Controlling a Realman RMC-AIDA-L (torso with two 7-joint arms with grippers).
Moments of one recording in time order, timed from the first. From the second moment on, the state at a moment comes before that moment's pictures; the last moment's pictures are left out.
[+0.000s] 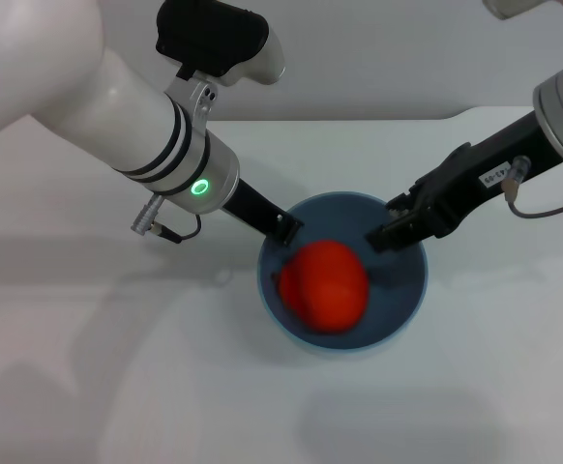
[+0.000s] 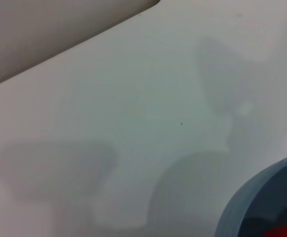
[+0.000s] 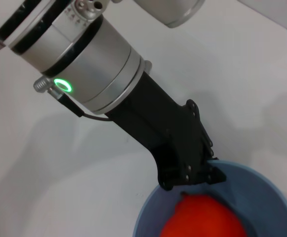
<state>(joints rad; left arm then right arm) -0.79 -2.07 1.65 1.09 2.43 1.19 -2.87 0.72 2.06 -1.21 -1.44 -2.34 -1.77 2.53</state>
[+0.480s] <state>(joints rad) -0.55 -2.06 1.71 1.38 2.50 0.92 -2.76 0.62 2.07 -1.06 -1.60 -2.58 -1.85 2.65</state>
